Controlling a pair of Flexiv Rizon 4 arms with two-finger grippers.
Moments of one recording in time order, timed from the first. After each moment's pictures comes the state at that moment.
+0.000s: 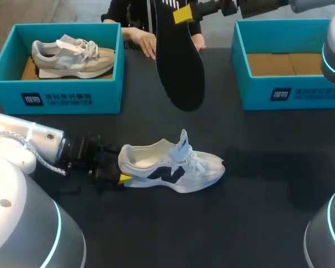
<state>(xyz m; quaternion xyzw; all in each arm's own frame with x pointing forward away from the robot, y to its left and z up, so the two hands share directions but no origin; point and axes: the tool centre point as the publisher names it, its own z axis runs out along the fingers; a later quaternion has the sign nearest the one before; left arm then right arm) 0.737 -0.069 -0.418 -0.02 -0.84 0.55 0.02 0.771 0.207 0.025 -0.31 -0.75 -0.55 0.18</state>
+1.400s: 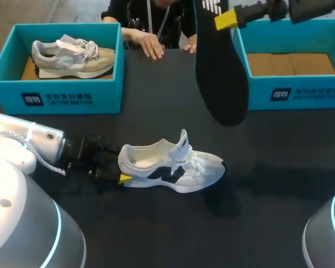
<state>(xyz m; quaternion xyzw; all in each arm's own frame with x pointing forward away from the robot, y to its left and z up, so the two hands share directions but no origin) 0.737 -0.069 -0.418 -0.02 -0.84 0.55 0.02 0.709 0.136 0.049 -0.36 -0.74 -0.53 0.21</state>
